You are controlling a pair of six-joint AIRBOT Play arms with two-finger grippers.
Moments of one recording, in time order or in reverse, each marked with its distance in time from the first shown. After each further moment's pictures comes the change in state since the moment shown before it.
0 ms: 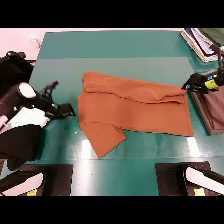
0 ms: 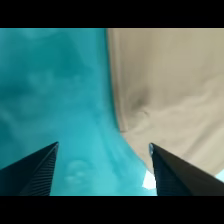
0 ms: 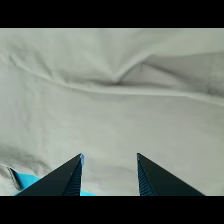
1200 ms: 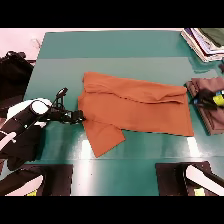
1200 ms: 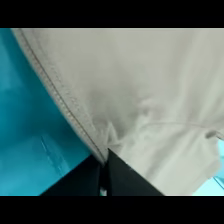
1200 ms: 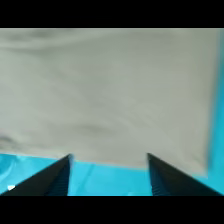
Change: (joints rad) left arm -0.168 0.082 -0.159 -0.212 0.290 0.066; right arm -0.242 0.080 -0.229 -0.050 0.072 -0.023
